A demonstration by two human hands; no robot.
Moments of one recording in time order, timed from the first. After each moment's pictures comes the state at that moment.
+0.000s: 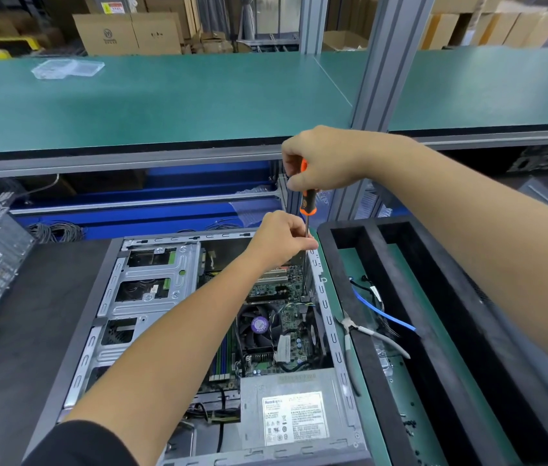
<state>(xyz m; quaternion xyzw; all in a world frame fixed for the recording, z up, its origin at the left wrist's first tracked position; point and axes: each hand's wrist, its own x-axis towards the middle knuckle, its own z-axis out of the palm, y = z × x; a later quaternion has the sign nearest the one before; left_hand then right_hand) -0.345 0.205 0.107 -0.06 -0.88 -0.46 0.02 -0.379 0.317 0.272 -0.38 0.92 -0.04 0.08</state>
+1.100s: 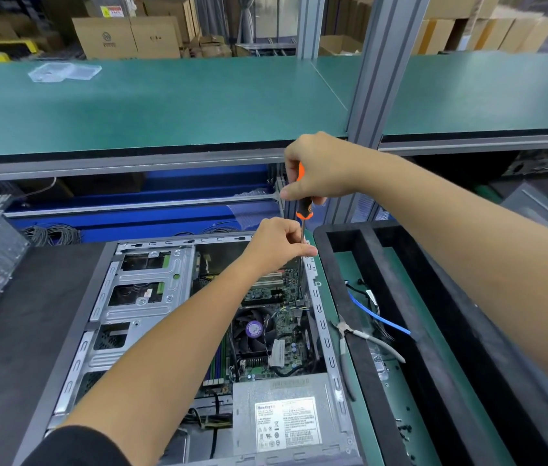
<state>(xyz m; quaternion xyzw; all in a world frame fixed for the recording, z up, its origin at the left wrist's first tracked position) -0.349 0.206 0.098 -0.09 -0.87 -0.48 0.03 -0.380 0.324 0.261 -0.34 0.93 -0.13 0.08</state>
